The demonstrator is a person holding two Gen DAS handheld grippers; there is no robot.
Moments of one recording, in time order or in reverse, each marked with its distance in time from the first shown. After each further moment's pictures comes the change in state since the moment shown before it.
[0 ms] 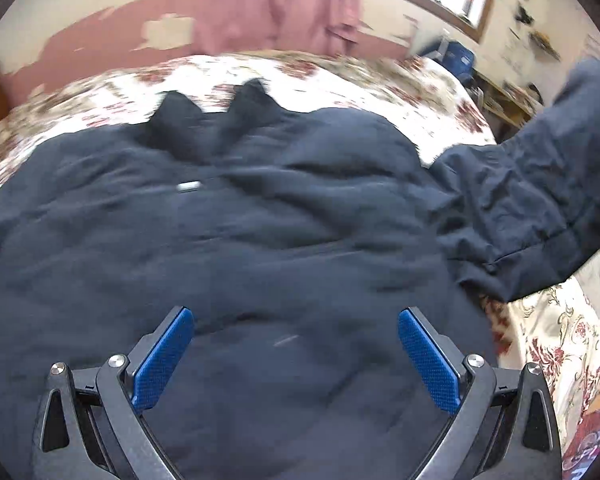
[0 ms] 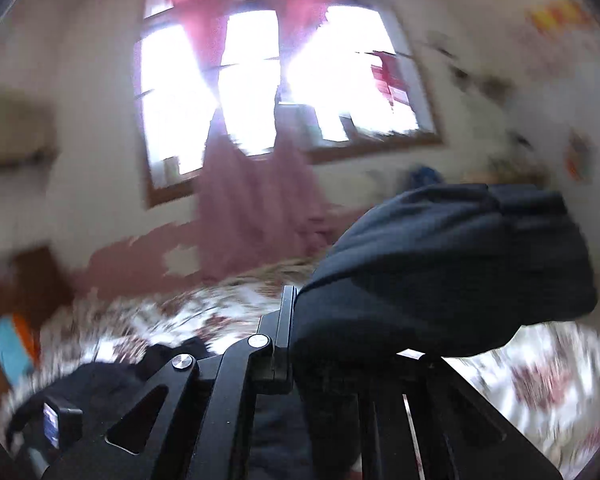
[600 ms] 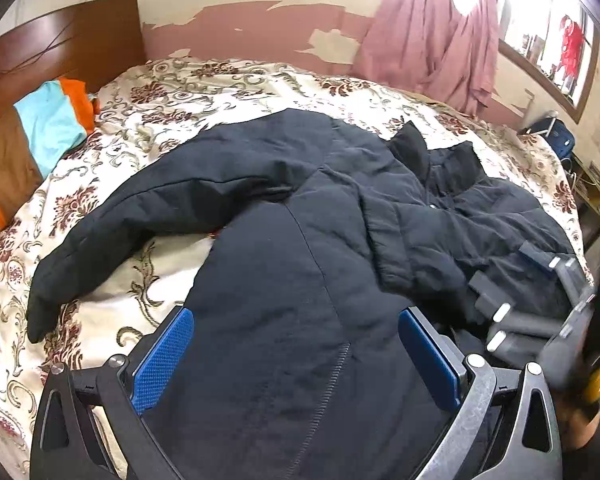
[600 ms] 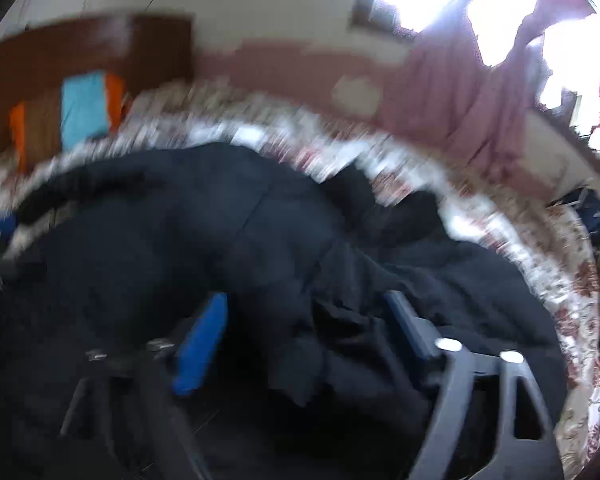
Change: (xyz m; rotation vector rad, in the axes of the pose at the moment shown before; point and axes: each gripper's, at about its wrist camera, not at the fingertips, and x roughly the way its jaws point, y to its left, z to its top) left arm -0.086 0.212 -0.051 -0.253 -0.082 0.248; right arm 0.061 0.301 -0.175 -0.503 0.551 0.337
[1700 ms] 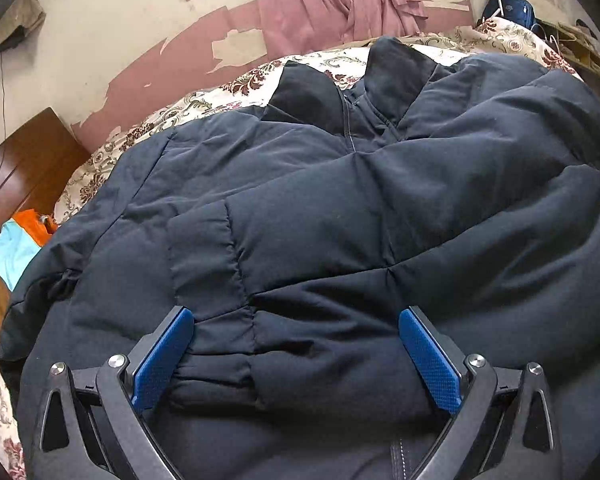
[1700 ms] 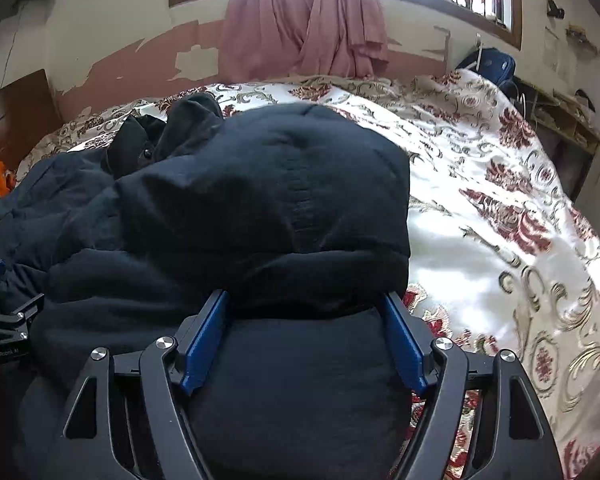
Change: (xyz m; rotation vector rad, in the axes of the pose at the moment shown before) left arm 0.124 -0.172 -0.017 0.433 -0.051 0.175; right arm 0.007 -0.243 -0.130 0.489 0.041 -0.210
